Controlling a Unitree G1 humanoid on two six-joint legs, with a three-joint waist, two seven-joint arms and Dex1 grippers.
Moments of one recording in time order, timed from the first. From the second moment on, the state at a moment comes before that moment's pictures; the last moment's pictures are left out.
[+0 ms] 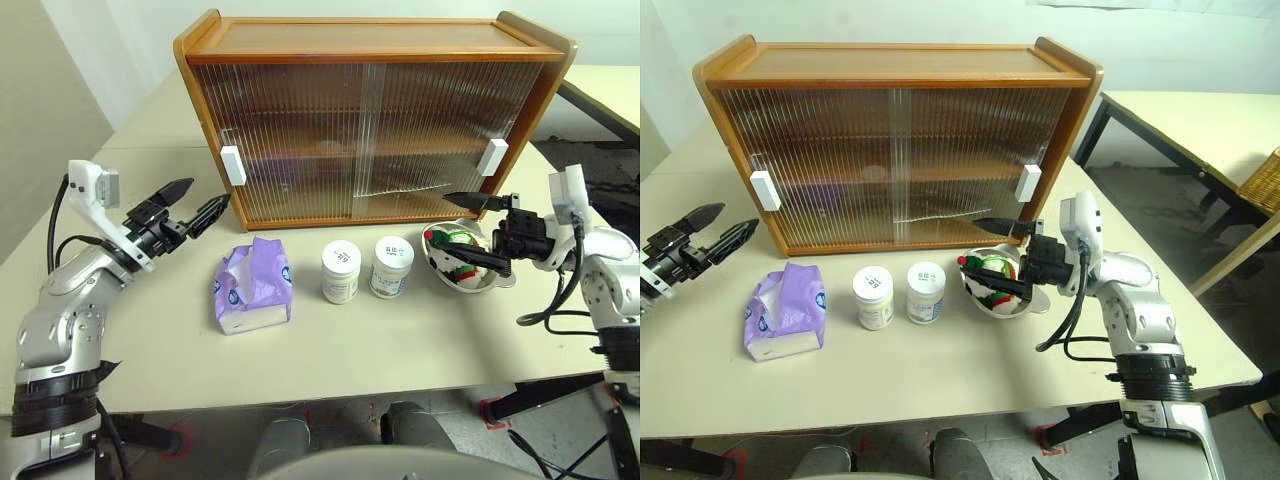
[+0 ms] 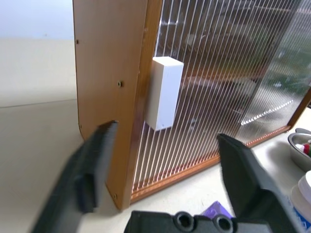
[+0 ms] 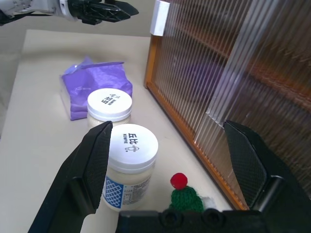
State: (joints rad) left arm -0.13 0.66 0.38 -0.10 -0.62 0.38 -0.70; right arm -0.34 -0.64 -0.10 0.12 0.53 0.07 1.32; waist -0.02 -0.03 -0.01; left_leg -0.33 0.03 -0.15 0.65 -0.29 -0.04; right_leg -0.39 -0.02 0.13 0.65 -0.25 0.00
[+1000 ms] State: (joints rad) left arm -0.30 0.55 0.32 0.07 -0.51 0.24 -0.63; right arm -0.30 -0.64 -0.10 0.11 0.53 0.04 1.27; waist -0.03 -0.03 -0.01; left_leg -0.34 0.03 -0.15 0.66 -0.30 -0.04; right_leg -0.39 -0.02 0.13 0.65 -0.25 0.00
